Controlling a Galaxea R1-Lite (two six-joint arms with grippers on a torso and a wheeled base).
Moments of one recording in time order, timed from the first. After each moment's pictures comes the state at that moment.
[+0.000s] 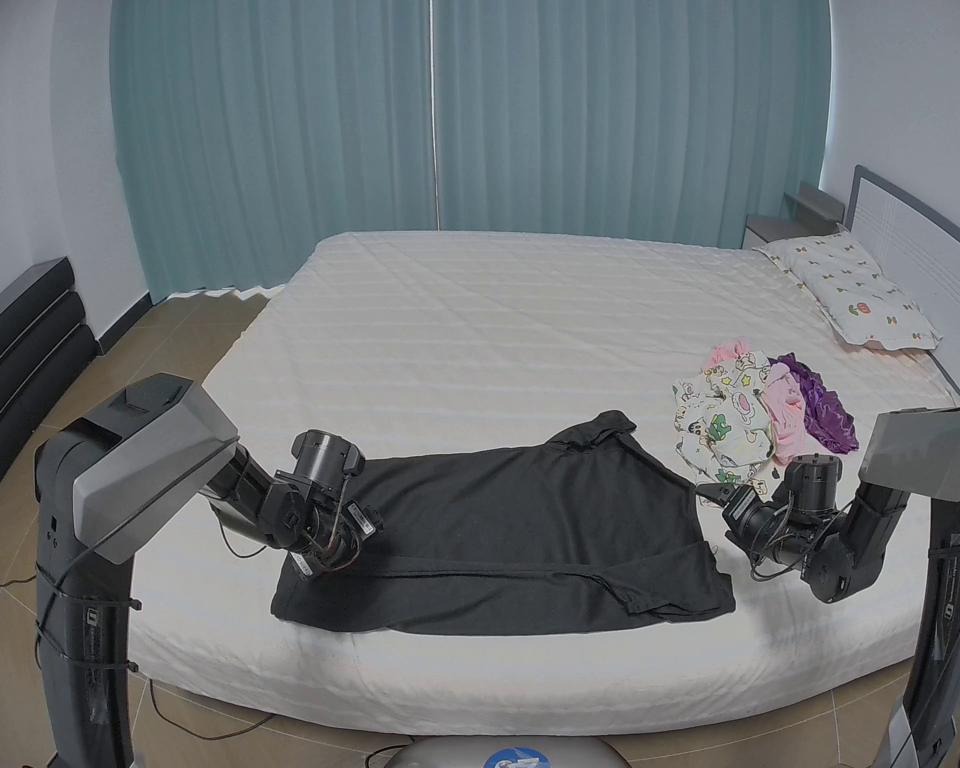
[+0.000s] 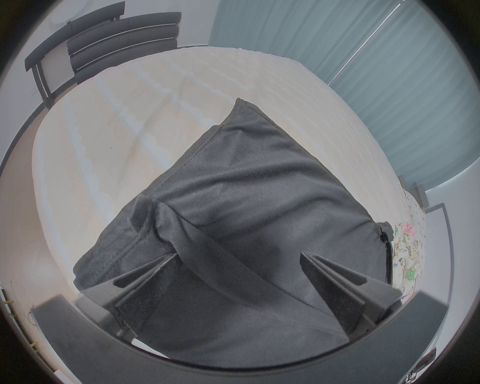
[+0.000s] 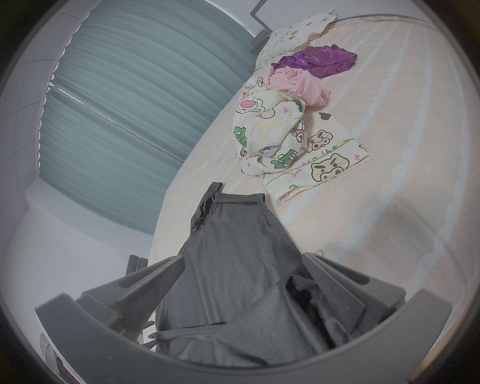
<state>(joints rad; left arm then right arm) -0.30 2.39 -1.24 -0.17 0.14 -0.94 0.06 2.32 -0.64 -1.20 0.17 0.88</state>
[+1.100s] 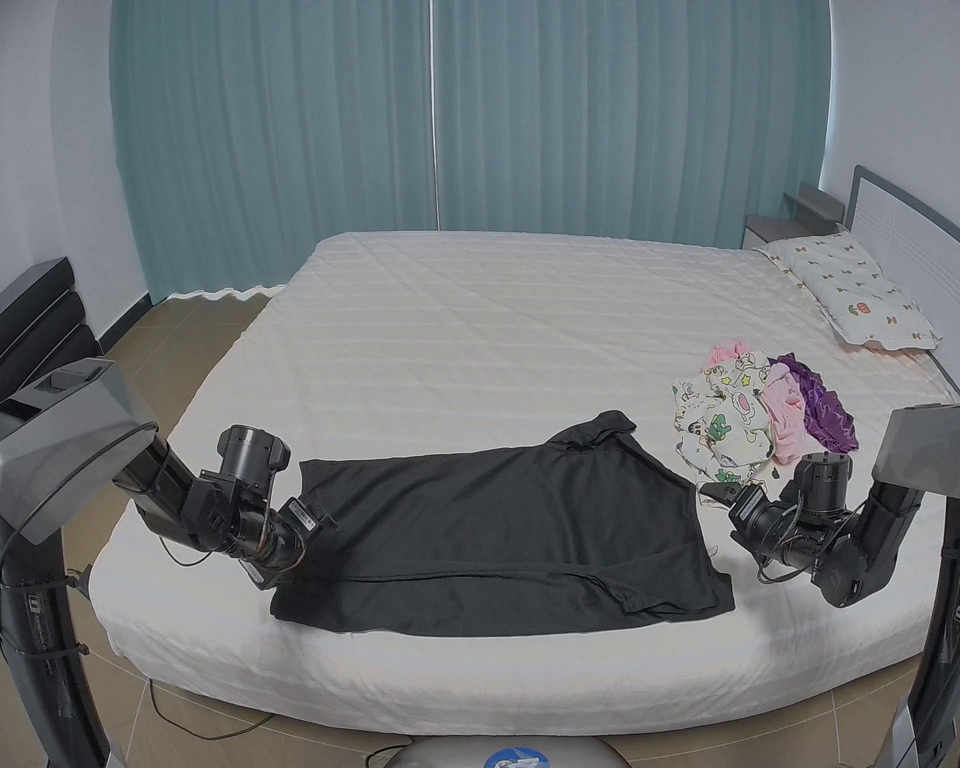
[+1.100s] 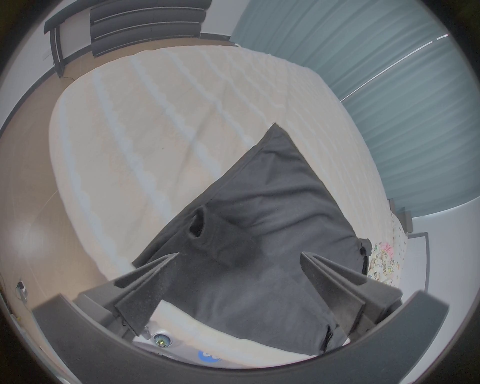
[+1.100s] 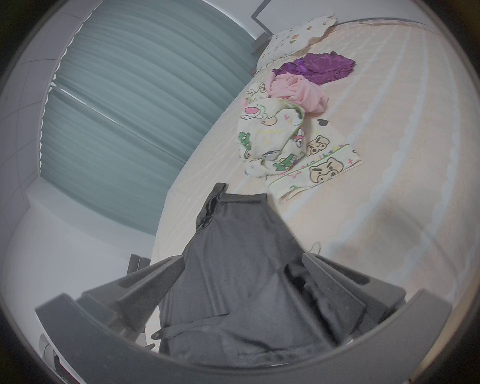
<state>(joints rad) -0.17 2.19 -0.94 -0.27 -0.03 -1.00 0.08 2.24 -0.55 -1.21 0.15 0.88</state>
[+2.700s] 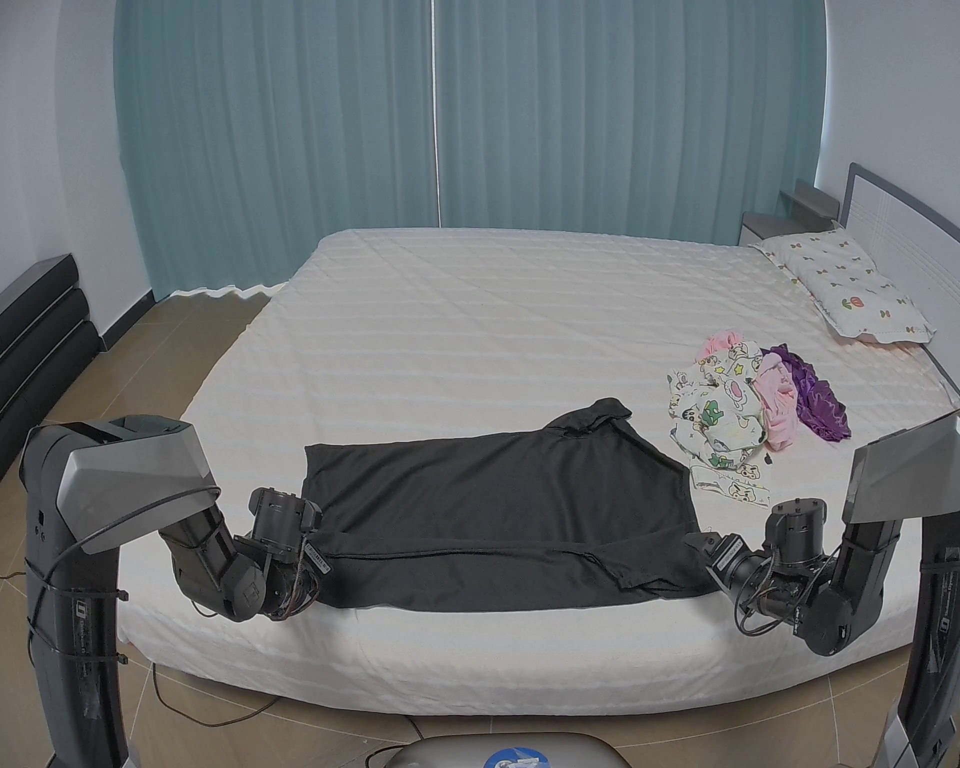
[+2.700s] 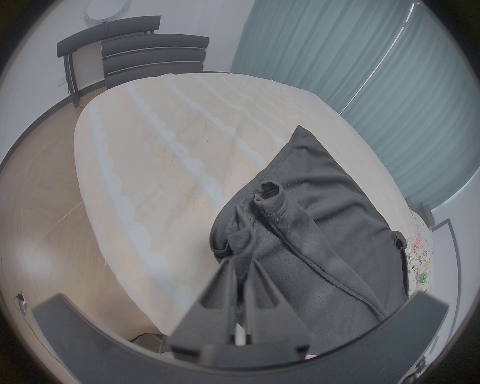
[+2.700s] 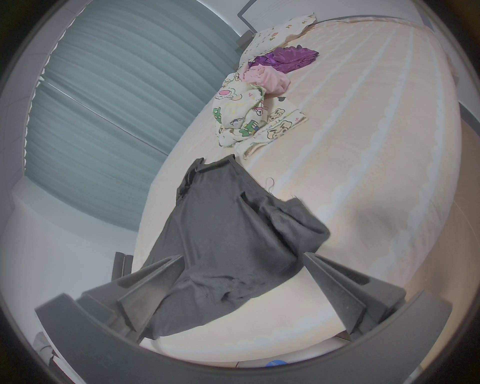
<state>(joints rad) -0.25 2.36 -0.80 -0.66 0.27 -0.96 0.22 2.31 -0.39 -1.33 -0.03 0.96</state>
